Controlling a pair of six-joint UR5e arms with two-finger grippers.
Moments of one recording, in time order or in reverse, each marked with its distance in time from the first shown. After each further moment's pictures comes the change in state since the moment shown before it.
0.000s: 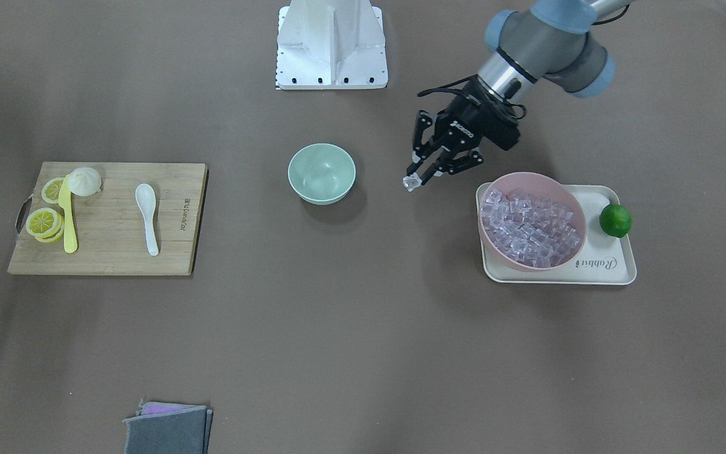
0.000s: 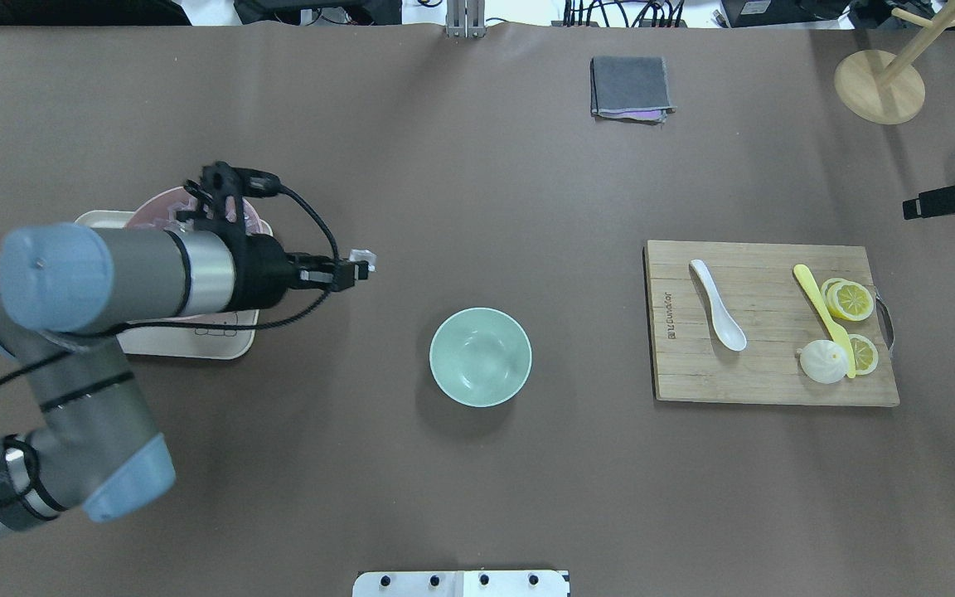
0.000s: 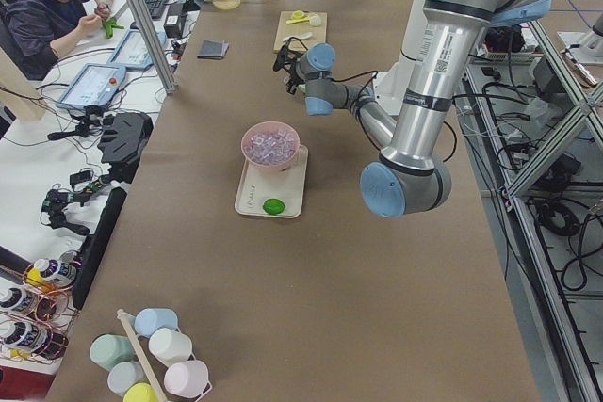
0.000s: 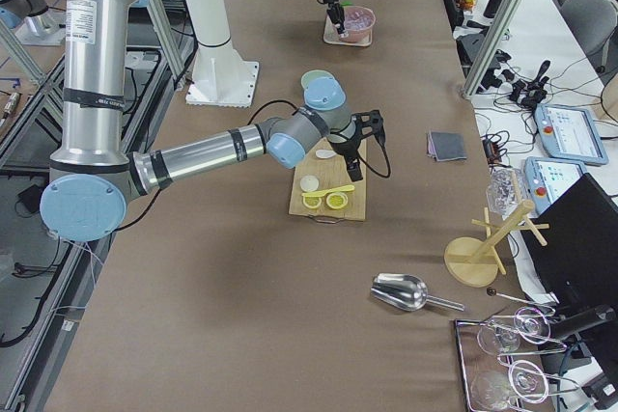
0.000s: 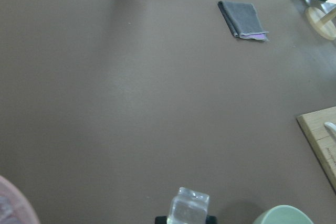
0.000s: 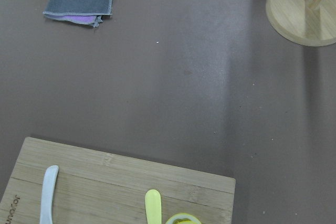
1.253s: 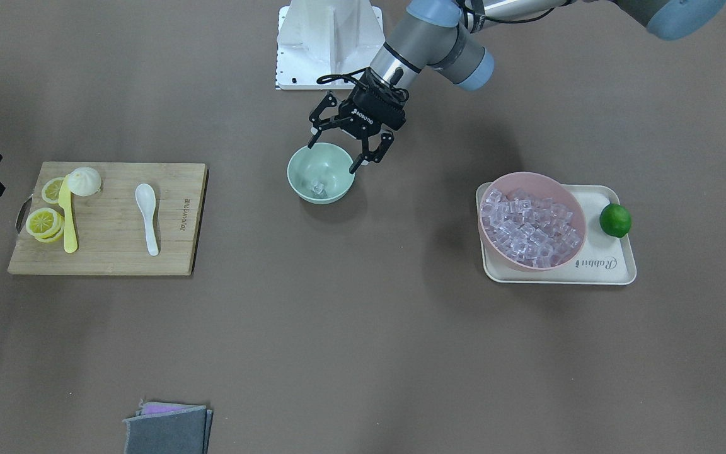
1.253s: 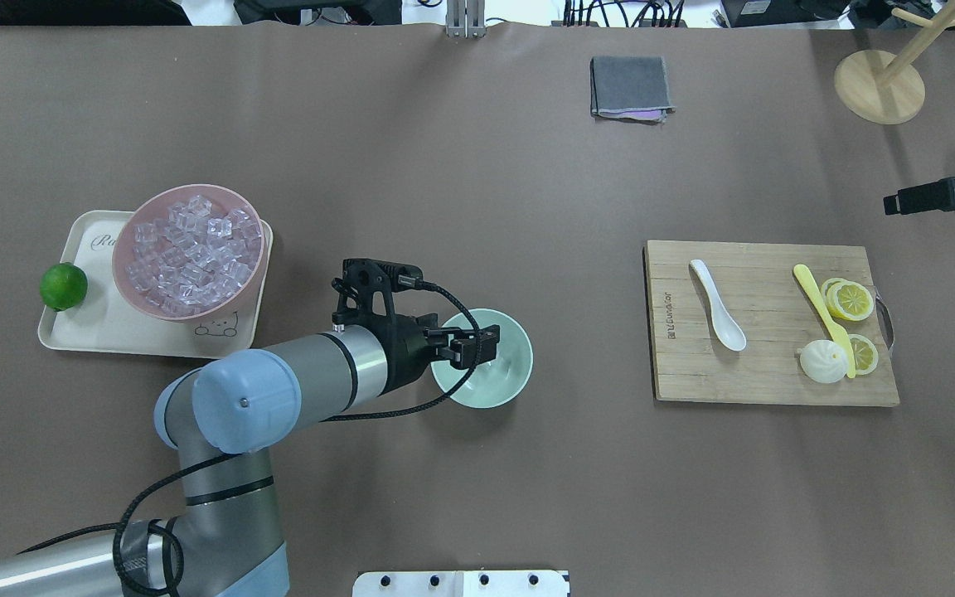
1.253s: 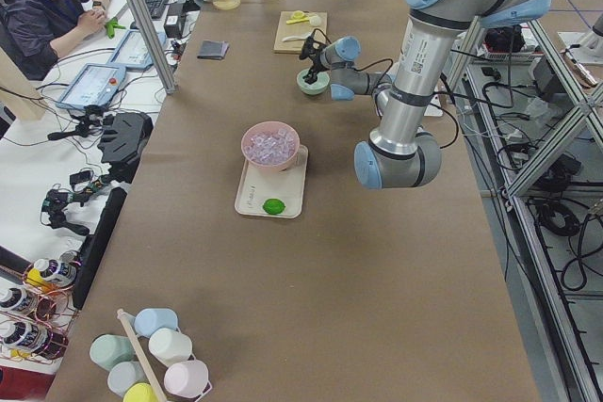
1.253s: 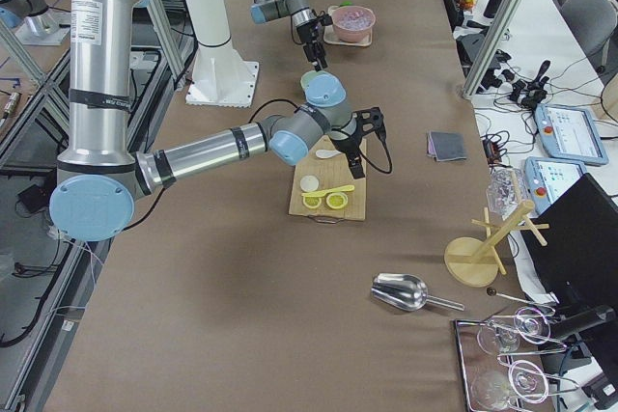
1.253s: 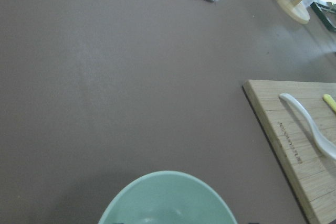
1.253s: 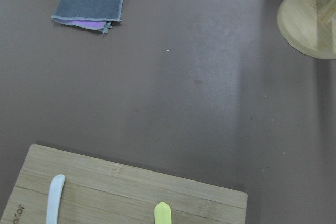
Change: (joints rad) left arm 0.185 -0.155 0.086 0.015 0.270 -0.030; right arm -0.036 0.032 0.000 -0.002 -0.046 0.007
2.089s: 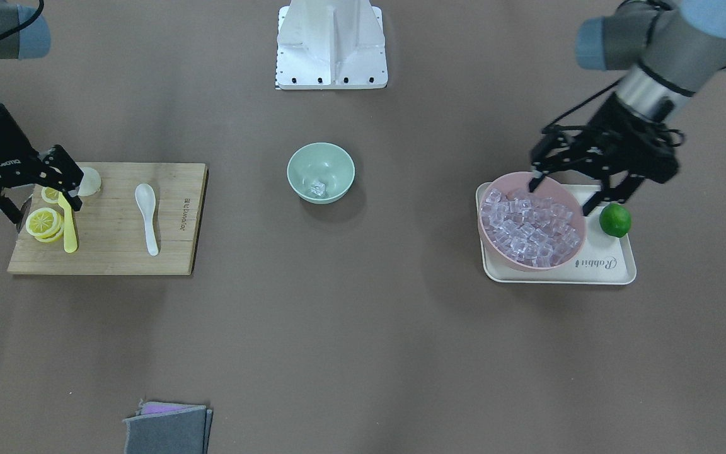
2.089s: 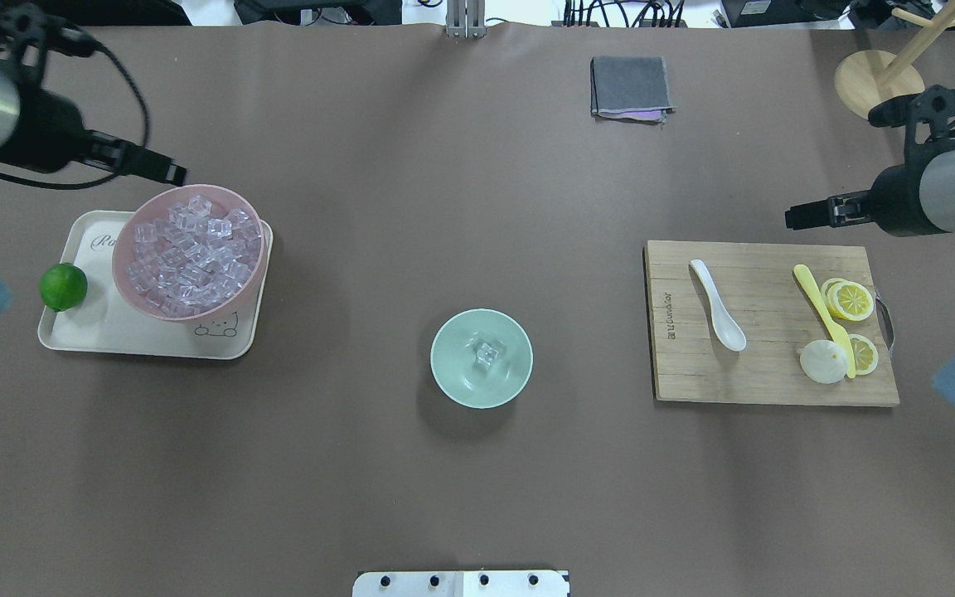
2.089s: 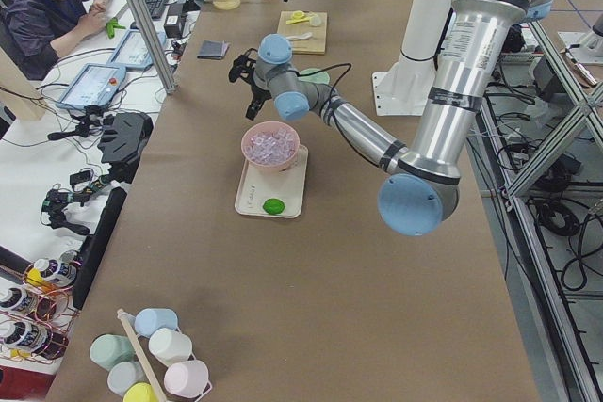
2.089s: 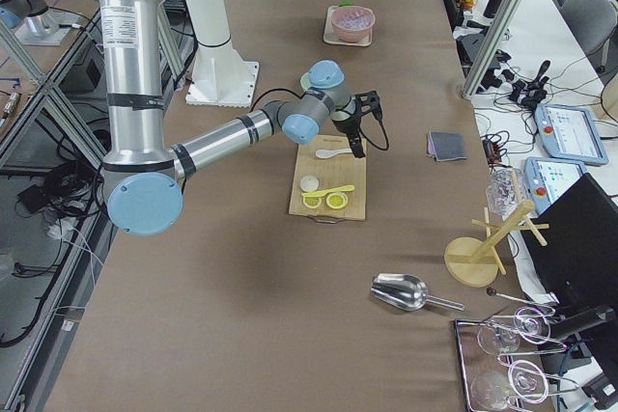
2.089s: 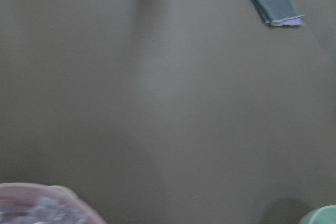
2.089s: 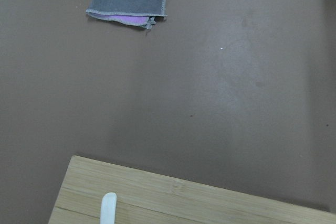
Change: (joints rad) left arm -0.754 0.315 -0.149 0.426 -0.777 0.598; right arm -0.226 0.098 -0.013 -0.014 -0.201 0.160
